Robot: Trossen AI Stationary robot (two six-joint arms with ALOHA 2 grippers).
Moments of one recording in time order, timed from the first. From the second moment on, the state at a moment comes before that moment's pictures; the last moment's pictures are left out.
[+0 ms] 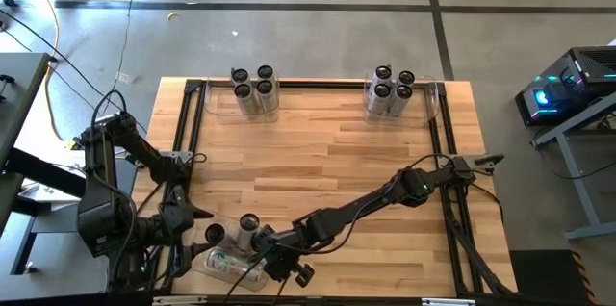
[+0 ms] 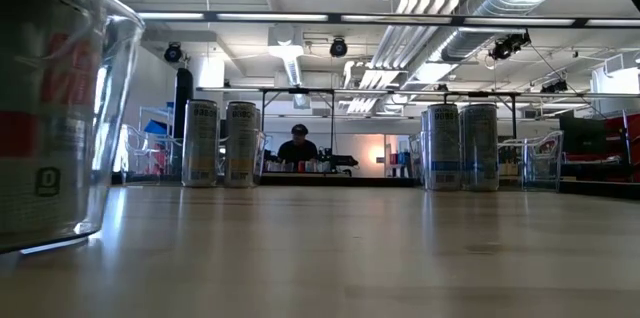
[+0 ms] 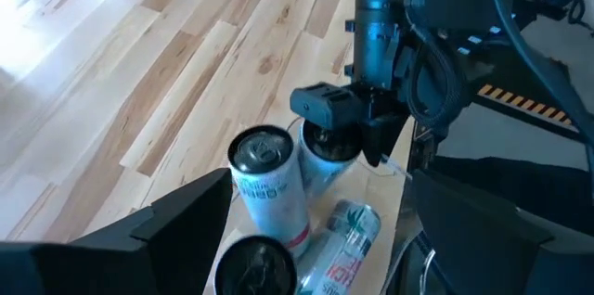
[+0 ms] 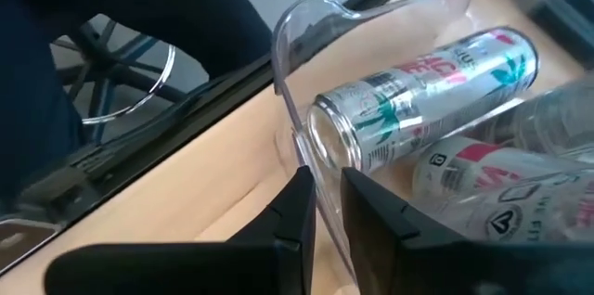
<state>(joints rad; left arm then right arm) -1.17 1.46 1.57 -1.41 -0.82 -1.45 0.42 2.52 2.36 -0.73 -0.13 -0.43</state>
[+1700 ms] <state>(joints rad) -1.22 1.87 1.50 -1.57 -0.94 -1.89 0.39 2.47 2.36 -0.98 -0.06 -0.15</state>
